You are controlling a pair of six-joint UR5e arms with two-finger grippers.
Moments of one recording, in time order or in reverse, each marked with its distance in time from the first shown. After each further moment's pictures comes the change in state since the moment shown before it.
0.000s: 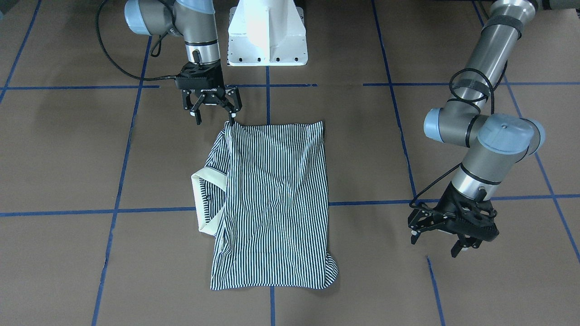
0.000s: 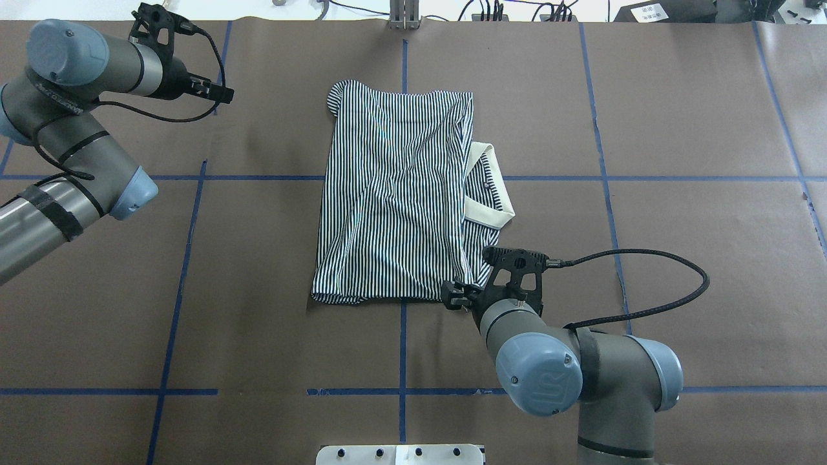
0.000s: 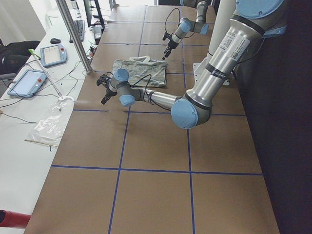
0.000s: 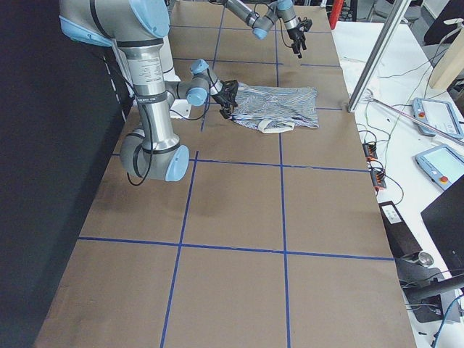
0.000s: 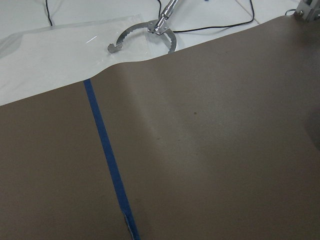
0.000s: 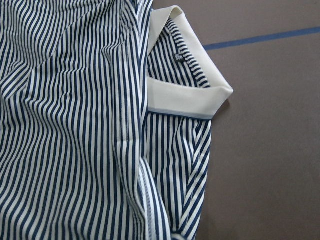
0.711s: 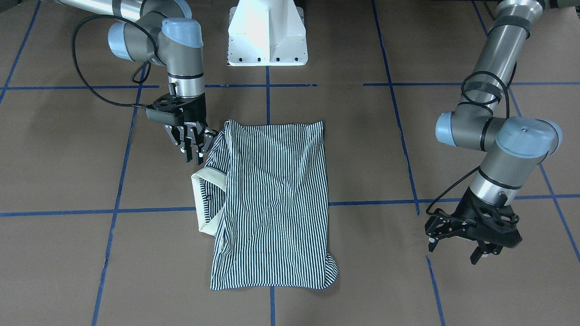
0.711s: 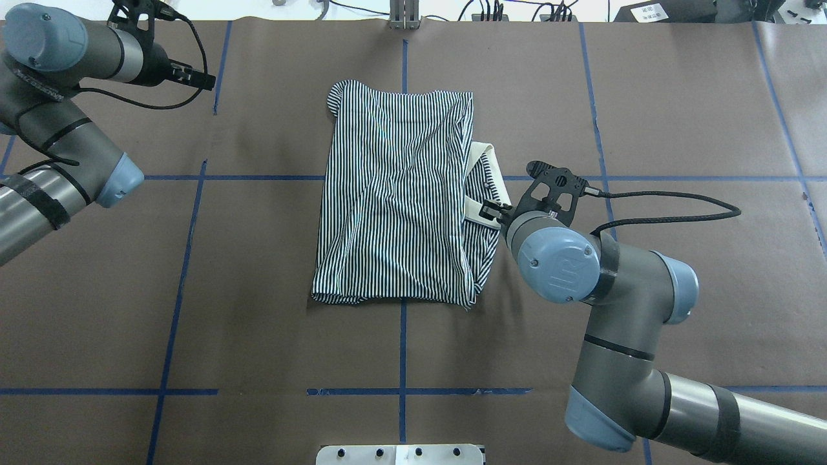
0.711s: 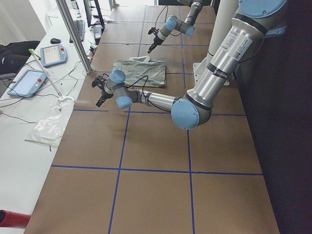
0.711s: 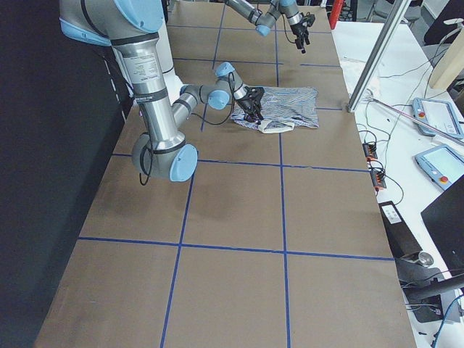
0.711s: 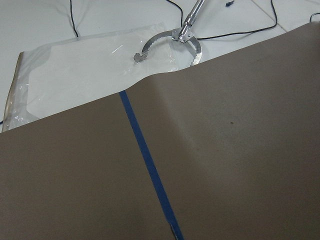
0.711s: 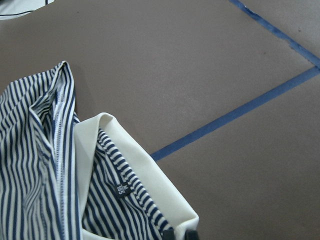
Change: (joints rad) left arm -0.035 0.001 0.017 -0.001 0.000 0.024; right arm 0.232 0.021 -0.060 0.004 0.115 0.079
